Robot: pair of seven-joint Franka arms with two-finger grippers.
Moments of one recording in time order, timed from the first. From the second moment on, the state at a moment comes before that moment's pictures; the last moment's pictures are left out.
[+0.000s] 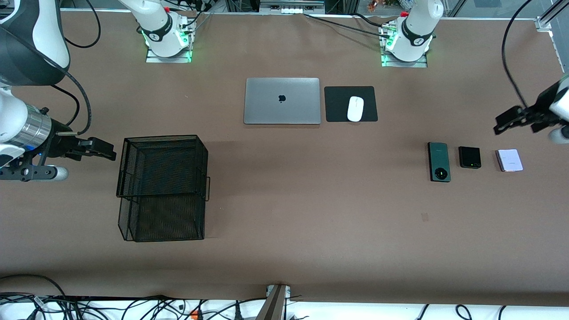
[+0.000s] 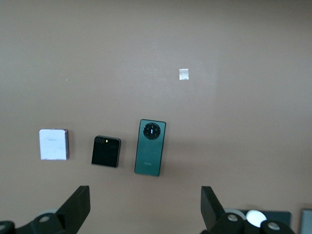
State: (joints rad) left arm 0.04 0.03 0.06 -1.79 0.01 1.85 0.02; right arm 0.01 0.32 0.08 -1.37 0.05 1.67 0.08
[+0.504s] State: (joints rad) left arm 0.08 0.06 0.06 -2.16 0.01 2.32 0.11; right arm 0.01 0.32 0.08 -1.37 0.05 1.67 0.08
